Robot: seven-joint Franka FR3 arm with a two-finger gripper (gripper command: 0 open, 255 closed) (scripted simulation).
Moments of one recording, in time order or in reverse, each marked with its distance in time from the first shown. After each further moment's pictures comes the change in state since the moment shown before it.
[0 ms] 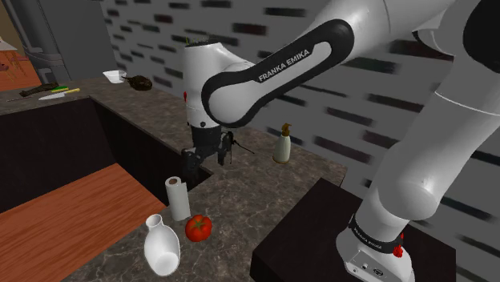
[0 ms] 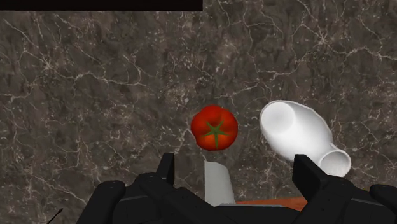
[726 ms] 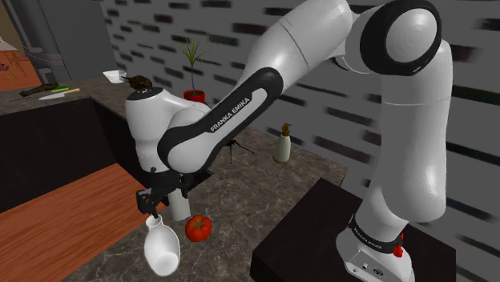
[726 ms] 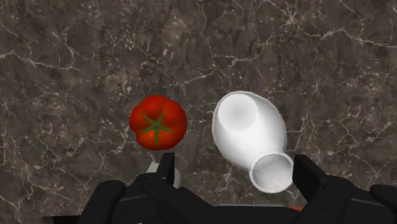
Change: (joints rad) arm 0.133 0.443 0.030 0.277 -0.275 0.094 0.292
